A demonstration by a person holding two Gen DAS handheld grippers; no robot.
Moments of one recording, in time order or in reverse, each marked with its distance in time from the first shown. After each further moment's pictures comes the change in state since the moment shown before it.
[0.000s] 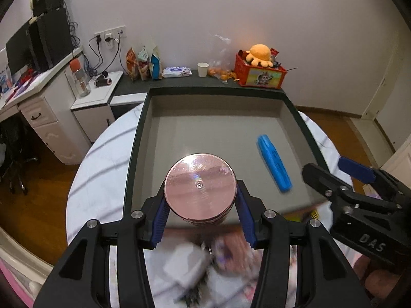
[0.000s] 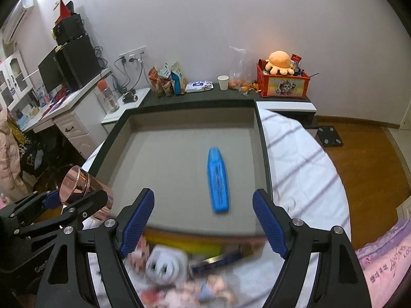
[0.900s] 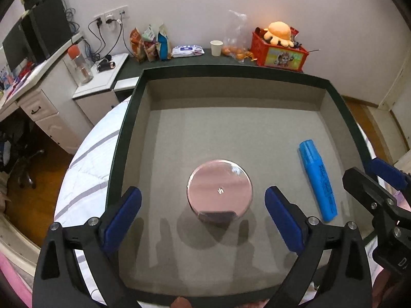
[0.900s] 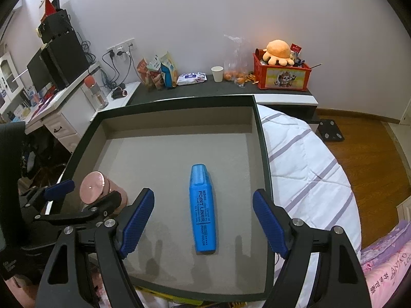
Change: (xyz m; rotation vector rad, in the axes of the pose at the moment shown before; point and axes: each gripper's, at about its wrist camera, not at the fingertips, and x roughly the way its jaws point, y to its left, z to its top) left arm 0.081 0.009 0.021 -0.008 0.115 0.067; right arm 0.055 -0.014 0.022 0.016 0.049 -0.015
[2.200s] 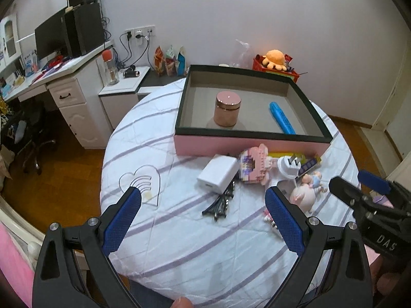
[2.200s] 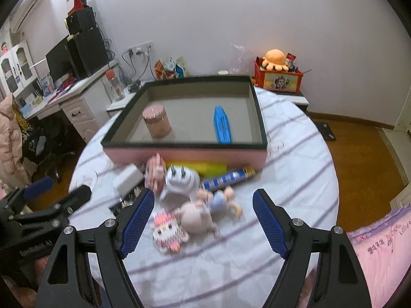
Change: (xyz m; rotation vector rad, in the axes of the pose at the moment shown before) left arm -0.148 0.029 -0.161 -0.074 -0.167 0.006; right arm -0.122 0.031 -0.131 -0.044 -0.040 -0.007
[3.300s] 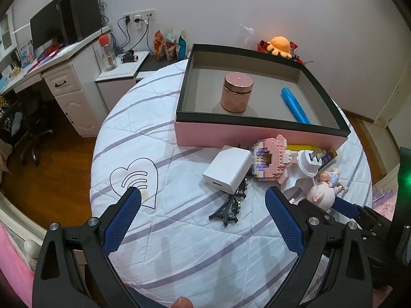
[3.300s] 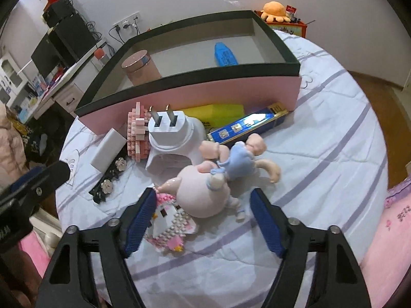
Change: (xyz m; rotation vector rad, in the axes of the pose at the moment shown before) left arm 0.040 0.008 0.001 -0.005 0.084 -0.002; right arm 0.076 -0.001 -0.030 0.133 0.187 0.070
